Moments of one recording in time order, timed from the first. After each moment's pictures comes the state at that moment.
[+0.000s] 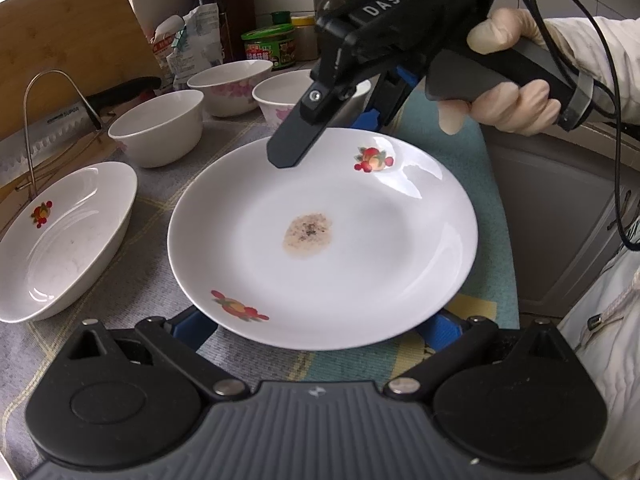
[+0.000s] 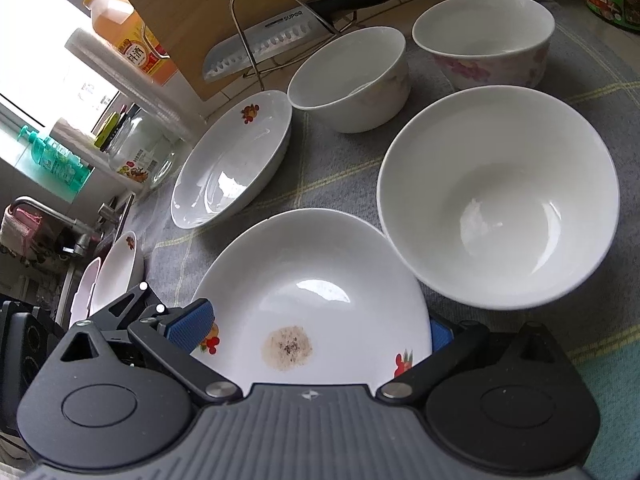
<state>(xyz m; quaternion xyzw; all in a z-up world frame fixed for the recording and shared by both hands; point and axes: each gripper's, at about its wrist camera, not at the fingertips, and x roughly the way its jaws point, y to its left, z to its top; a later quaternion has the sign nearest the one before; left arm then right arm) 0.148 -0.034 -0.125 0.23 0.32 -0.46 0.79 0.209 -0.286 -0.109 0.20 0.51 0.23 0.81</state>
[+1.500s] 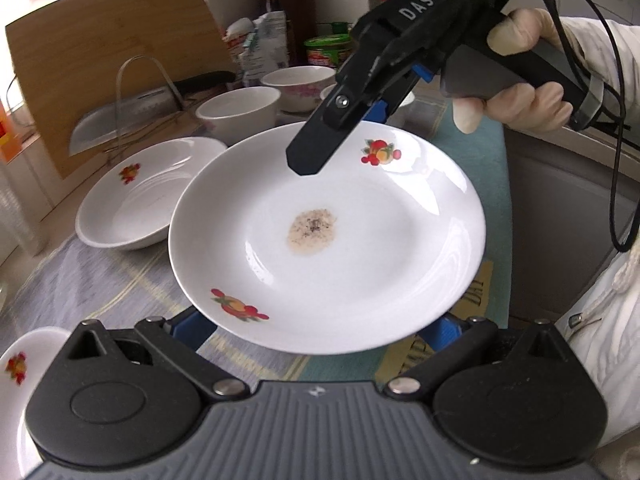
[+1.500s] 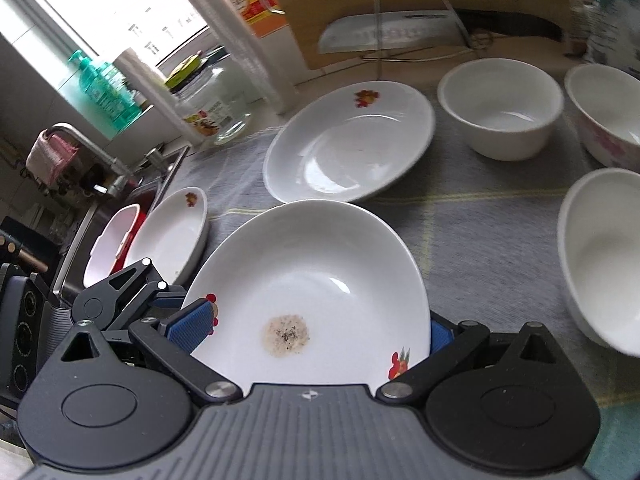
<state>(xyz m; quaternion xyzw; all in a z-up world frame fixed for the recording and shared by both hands) 0.111 0.031 -0.096 0.20 0.33 -0.39 0.83 0.207 -0.196 -0.070 0.11 0.50 0.31 0.80</state>
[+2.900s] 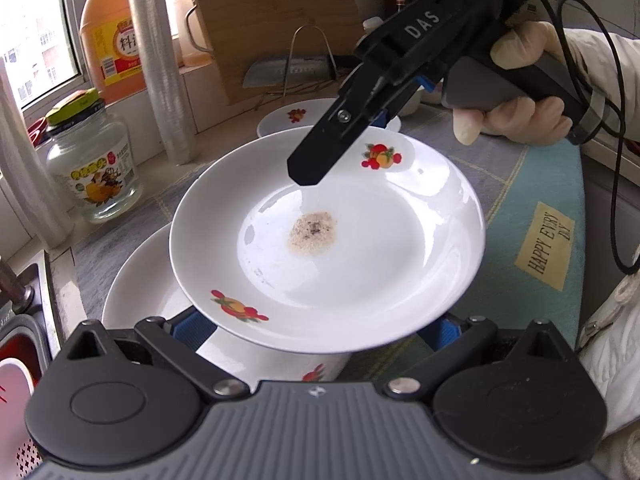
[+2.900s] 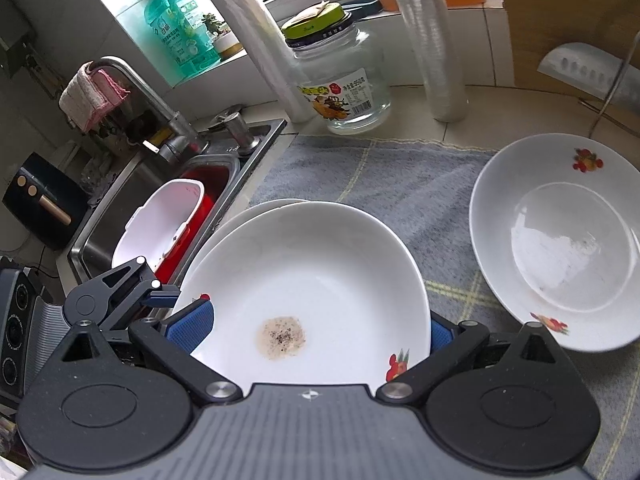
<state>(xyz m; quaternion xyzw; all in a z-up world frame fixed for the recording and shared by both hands) 0.110 0.183 -0.087 0.15 0.35 -0.29 0.88 0.251 -0.010 -0.065 0.04 0.49 0.40 0.77</state>
